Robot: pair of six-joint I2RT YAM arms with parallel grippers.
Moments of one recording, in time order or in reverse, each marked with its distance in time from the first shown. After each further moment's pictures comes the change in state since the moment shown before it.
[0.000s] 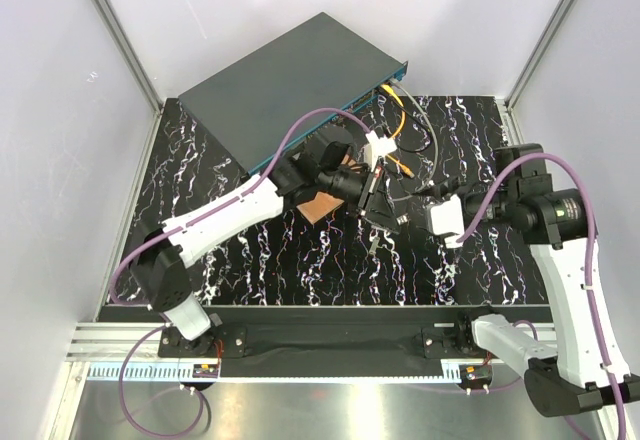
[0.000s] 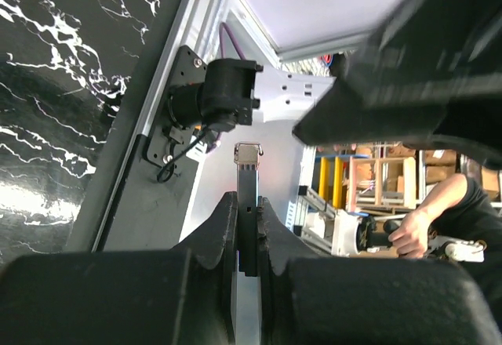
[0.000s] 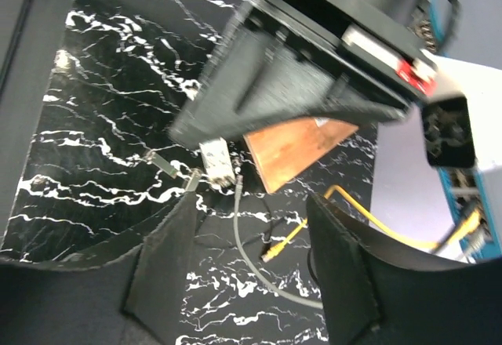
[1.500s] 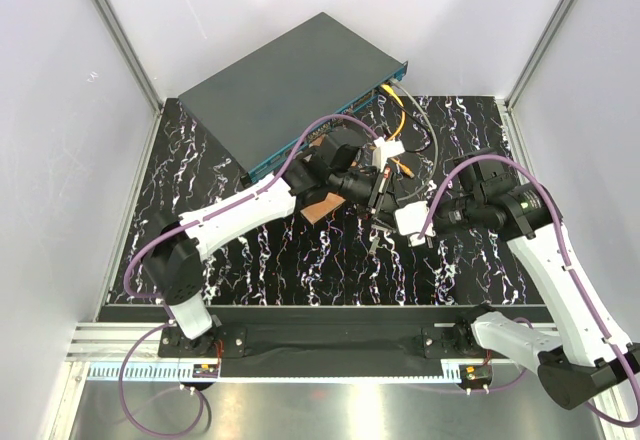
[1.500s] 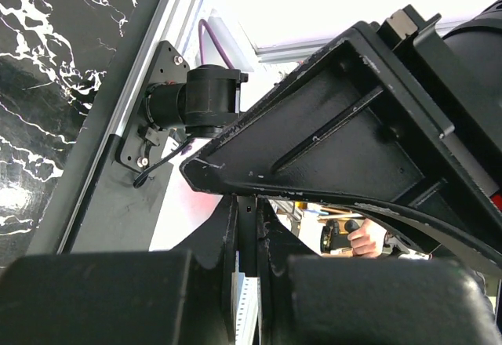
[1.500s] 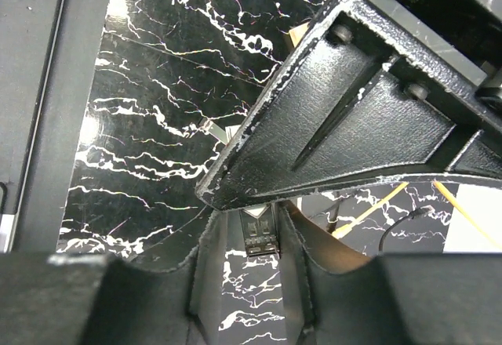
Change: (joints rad) left arm -0.005 0.078 0.013 0.086 0.032 -0.146; right arm 0.218 0.041 -0.132 0.077 0.268 0.183
